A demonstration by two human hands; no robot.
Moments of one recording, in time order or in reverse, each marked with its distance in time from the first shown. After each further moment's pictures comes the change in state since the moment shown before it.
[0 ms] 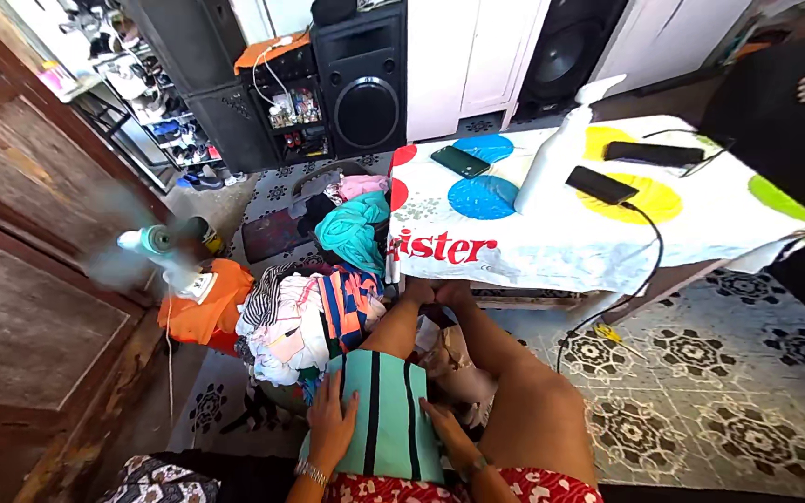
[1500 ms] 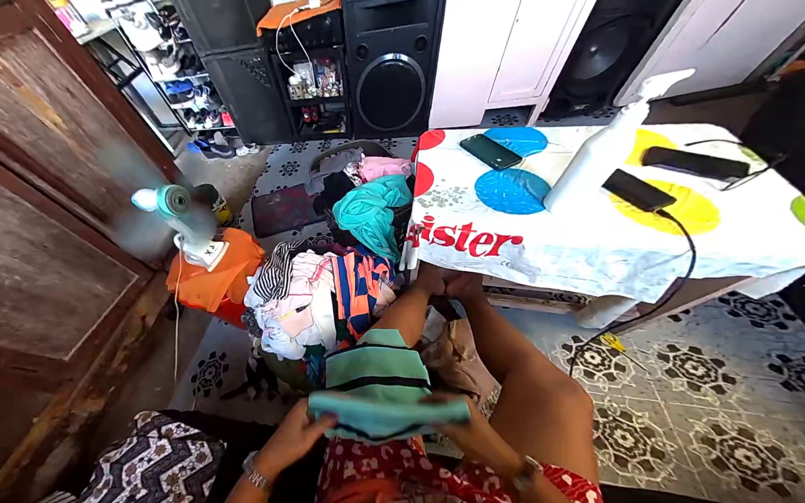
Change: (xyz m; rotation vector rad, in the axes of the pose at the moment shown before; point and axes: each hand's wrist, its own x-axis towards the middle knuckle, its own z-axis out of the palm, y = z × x) left_hand -0.057 -0.023 -0.088 -0.584 -0.288 0.274; right_hand -0.074 -0.051 -0.023 -0.351 -0.386 -0.790
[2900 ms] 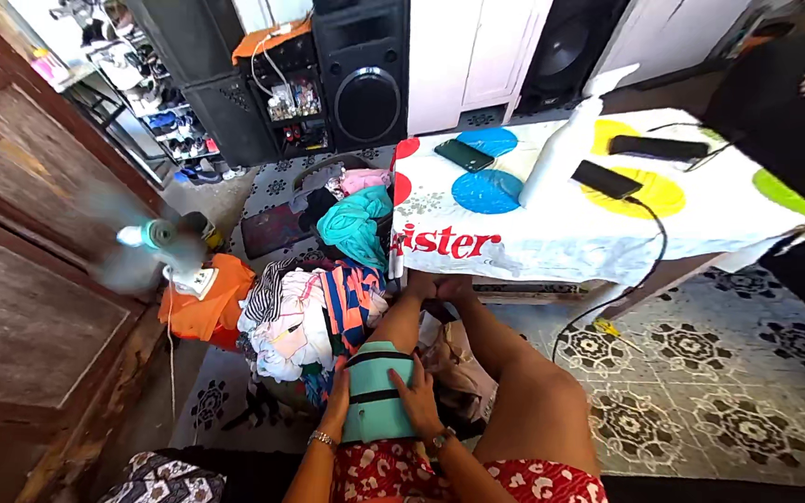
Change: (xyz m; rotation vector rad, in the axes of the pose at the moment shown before) left_hand 0.102 -0.071 0.060 -0.110 0.283 -0.404; right_hand 0.075 0.053 0.051 -0.018 0.450 0.560
